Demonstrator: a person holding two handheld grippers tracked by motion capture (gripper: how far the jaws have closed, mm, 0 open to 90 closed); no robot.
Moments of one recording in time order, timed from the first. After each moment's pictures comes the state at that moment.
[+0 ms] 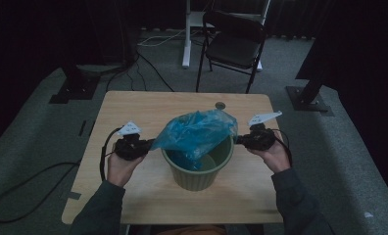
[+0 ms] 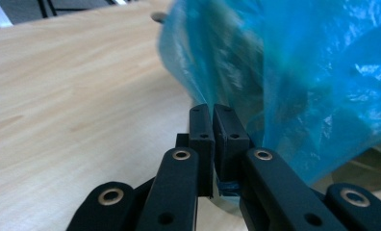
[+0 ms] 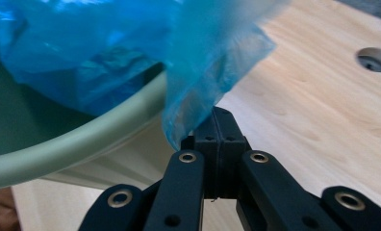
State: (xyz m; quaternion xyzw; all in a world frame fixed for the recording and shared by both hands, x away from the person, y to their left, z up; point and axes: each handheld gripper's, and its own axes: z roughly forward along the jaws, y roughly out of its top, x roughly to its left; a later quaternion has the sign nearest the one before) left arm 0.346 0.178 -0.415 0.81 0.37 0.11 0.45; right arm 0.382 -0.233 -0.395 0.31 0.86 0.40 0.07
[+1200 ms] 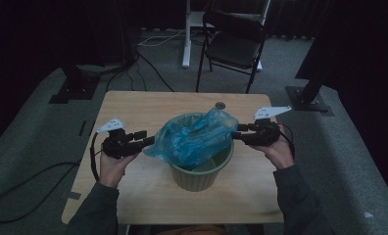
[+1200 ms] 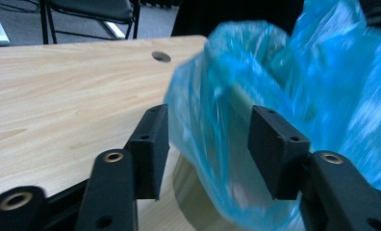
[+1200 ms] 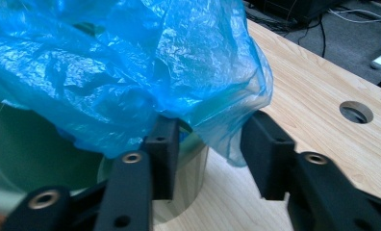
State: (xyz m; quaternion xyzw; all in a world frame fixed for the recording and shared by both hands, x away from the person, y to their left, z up) left arm 0.344 0.215 -0.394 0.73 0.41 0.09 0.54; right arm 0.379 -0.236 -0.360 0.28 0.84 0.46 0.11
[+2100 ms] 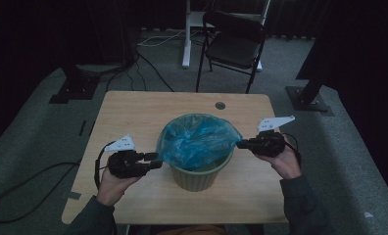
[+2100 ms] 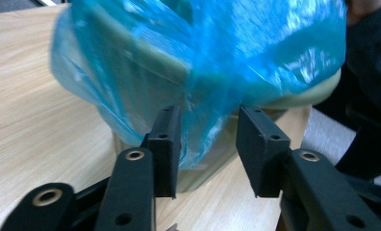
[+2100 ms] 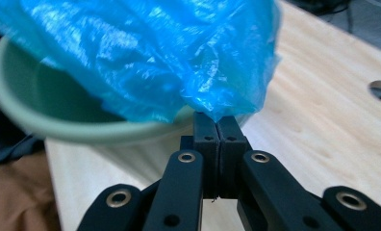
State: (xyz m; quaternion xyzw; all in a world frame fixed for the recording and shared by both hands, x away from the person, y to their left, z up) left arm 0.296 0.185 -0.401 0.81 0.30 0.04 0.50; right arm 0.350 -0.248 -0.372 0.26 0.86 0.44 0.07
